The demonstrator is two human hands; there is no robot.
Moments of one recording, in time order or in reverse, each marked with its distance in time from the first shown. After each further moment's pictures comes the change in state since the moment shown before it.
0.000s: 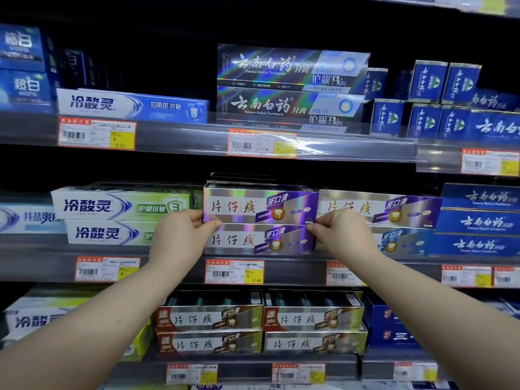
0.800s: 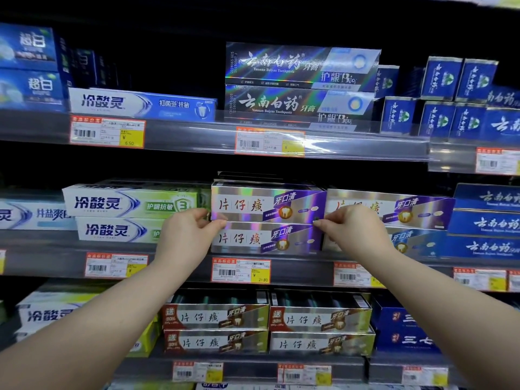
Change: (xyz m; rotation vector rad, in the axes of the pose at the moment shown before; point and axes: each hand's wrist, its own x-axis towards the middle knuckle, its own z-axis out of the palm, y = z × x) left_hand -0.002 -0.003 -0.002 -0.009 -0.010 -0.015; right_hand 0.002 0.000 -0.008 0.005 0.005 0.010
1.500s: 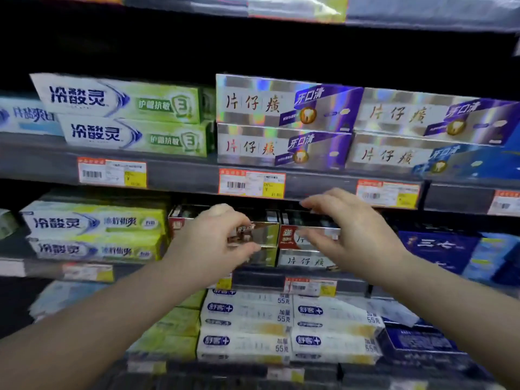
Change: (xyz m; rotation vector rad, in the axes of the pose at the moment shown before) left_hand -0.095 -0.052 0.021 0.320 -0.497 0.212; right_hand -0.089 0.023 0.053 -0.110 -0.231 -0.457
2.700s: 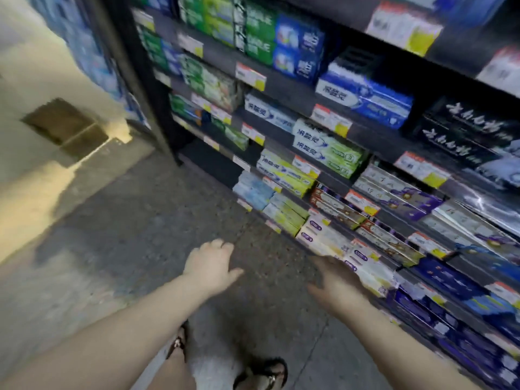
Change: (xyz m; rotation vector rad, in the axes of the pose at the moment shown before) left_hand -0.232 0.108 -0.317 0.238 -0.563 -0.903; right_hand -0.019 -0.238 -0.219 0.091 -1.035 -0.006
